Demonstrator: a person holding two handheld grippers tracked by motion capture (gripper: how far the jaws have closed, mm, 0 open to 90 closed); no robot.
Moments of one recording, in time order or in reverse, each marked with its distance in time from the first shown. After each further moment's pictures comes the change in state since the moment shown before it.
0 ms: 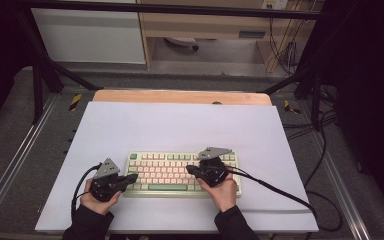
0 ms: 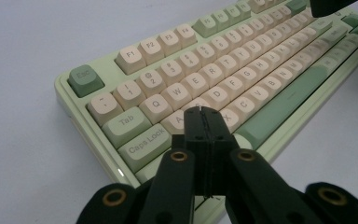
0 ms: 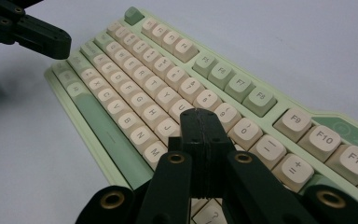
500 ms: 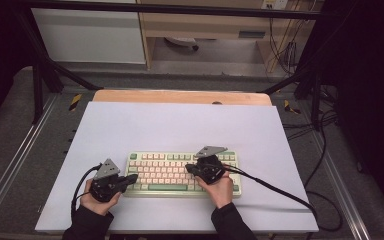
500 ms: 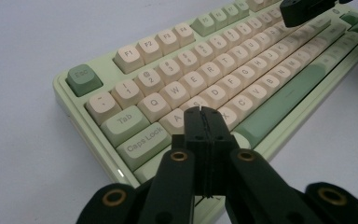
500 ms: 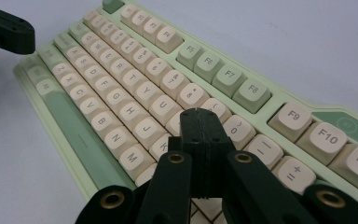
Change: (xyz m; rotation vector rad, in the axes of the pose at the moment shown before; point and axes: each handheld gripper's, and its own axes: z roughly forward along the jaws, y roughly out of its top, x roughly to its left) left arm -0.001 -0.001 -0.001 0.002 0.000 0.008; right arm -0.009 -0.003 0.019 0.029 -0.023 0.023
